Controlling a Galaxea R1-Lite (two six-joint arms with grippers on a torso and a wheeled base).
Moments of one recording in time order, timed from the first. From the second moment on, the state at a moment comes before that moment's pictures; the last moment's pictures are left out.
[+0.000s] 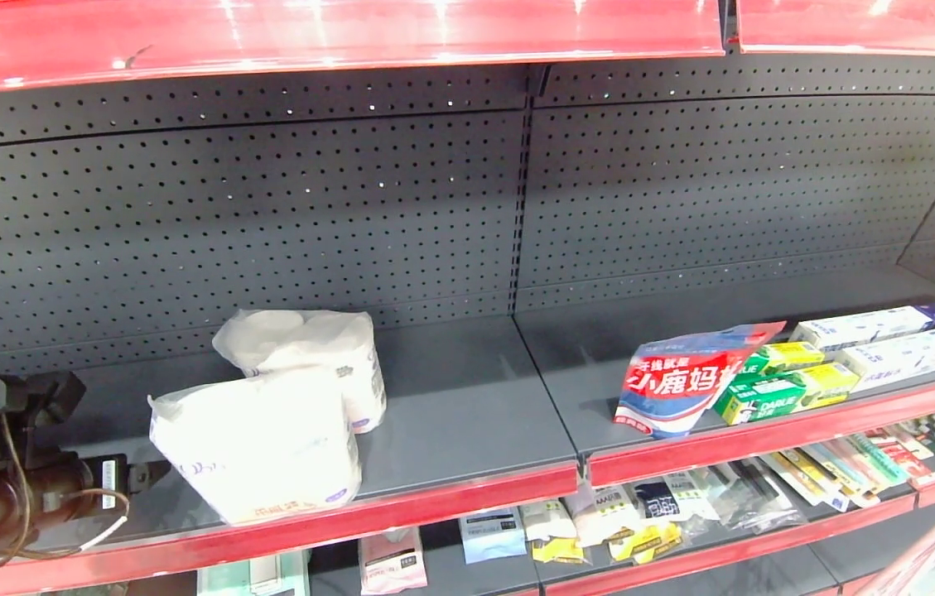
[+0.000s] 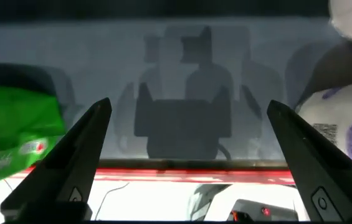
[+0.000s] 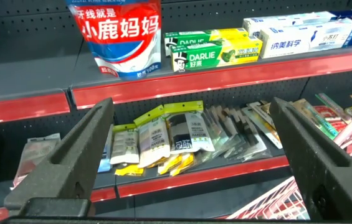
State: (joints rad) left arm 0.22 1.63 -0.33 -0.54 -0.01 0.04; right arm 0.00 0.00 0.00 0.00 -0.02 0.00
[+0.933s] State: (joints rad) left arm 0.16 1.82 -0.34 -0.71 -0.01 0.04; right arm 0.00 0.00 0.00 0.00 -0.02 0.00
